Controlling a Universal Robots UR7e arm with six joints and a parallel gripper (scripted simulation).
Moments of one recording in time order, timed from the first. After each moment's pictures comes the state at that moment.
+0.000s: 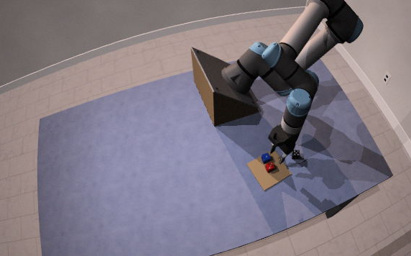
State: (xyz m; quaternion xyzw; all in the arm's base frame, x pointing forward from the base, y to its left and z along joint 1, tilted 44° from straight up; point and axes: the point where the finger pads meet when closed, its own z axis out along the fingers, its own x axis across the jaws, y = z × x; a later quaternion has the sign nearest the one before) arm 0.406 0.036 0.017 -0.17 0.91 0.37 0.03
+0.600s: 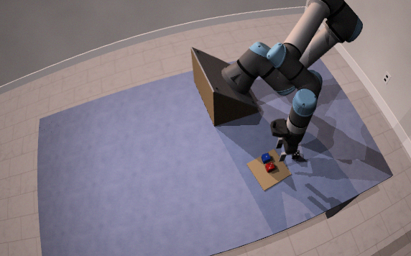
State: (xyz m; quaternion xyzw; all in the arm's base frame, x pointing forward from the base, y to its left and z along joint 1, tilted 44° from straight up) arm 0.397 0.050 0.029 0.08 0.93 0.36 -0.07
